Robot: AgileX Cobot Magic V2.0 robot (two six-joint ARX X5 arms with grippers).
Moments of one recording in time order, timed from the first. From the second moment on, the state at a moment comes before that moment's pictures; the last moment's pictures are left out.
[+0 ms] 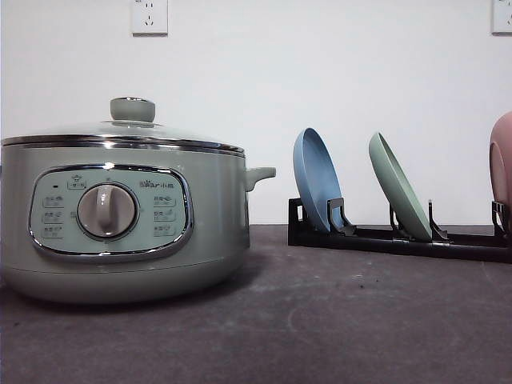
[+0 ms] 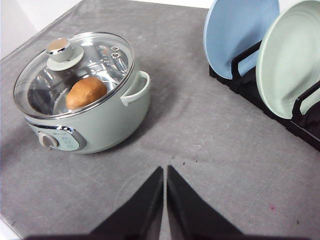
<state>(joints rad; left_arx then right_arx) 0.00 0.57 0.92 -0.80 0.60 -0.02 0.05 0.67 1.01 -0.88 -0.55 -0.07</state>
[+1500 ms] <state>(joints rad) 0.00 0.57 0.92 -0.80 0.60 -0.02 0.05 1.12 1.26 -0.64 -0.52 0.11</state>
